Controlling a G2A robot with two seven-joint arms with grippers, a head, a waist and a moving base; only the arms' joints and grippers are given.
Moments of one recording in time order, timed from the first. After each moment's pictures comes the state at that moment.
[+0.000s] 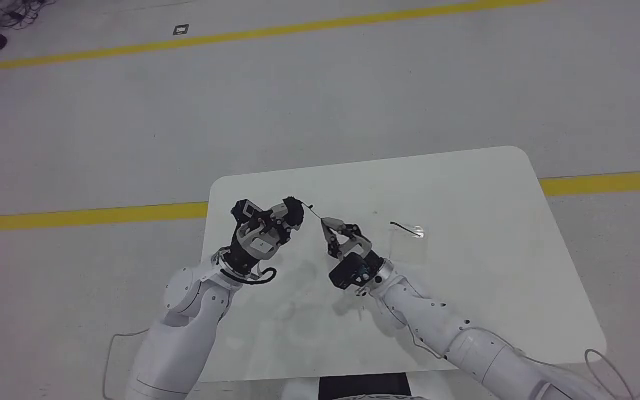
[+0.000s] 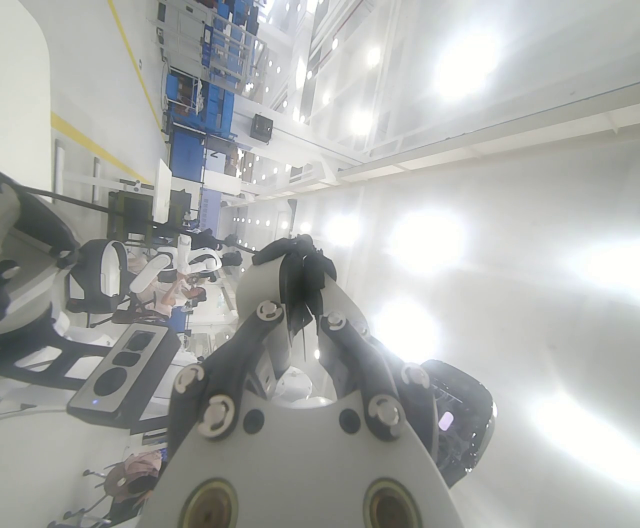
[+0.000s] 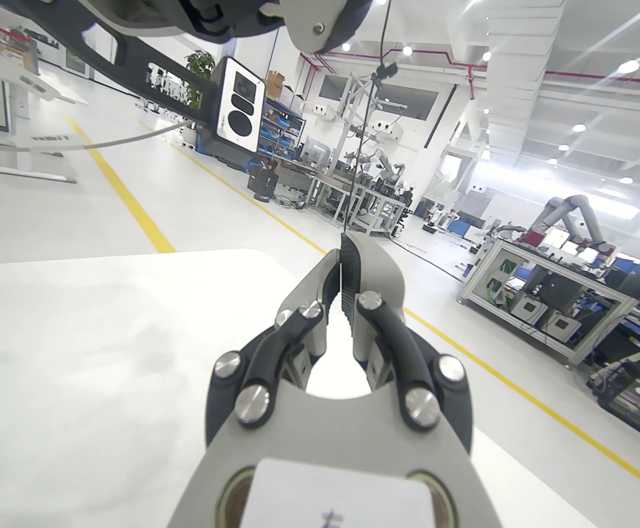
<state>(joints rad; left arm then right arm) 1.61 -1.07 -1.37 -1.83 -0.97 -0.03 -0.73 -1.21 -1.36 0.62 -1.16 -1.57 0.28 -0.74</state>
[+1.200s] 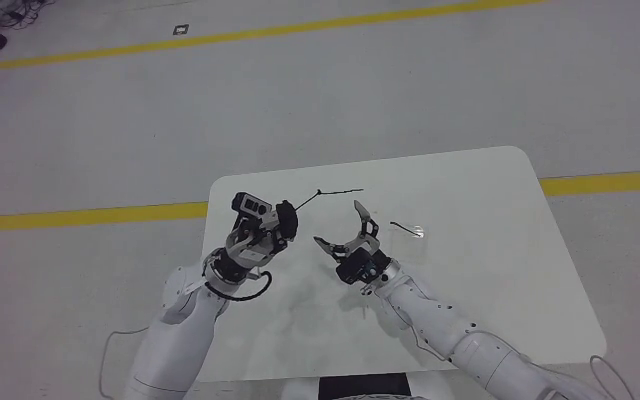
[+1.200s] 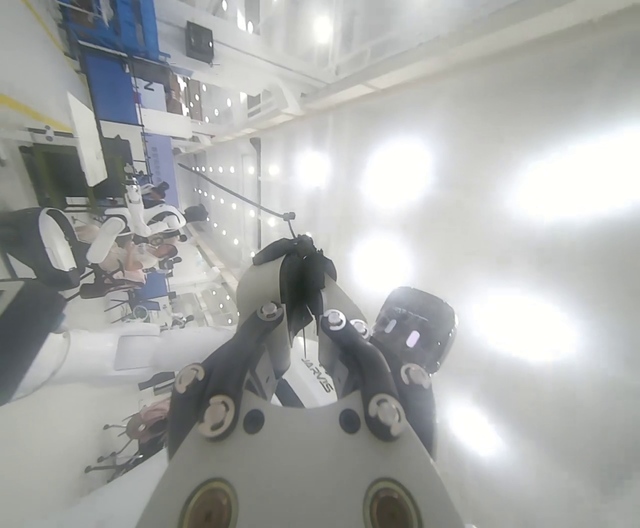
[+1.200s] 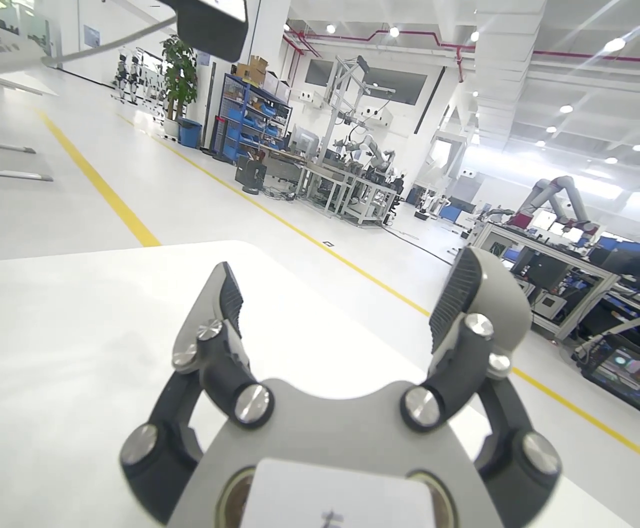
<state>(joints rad) 1.60 -1.07 -1.38 -1.87 -1.09 -0.14 -0.99 -1.25 -1.35 0.68 -1.19 -1.57 0.28 -0.71</state>
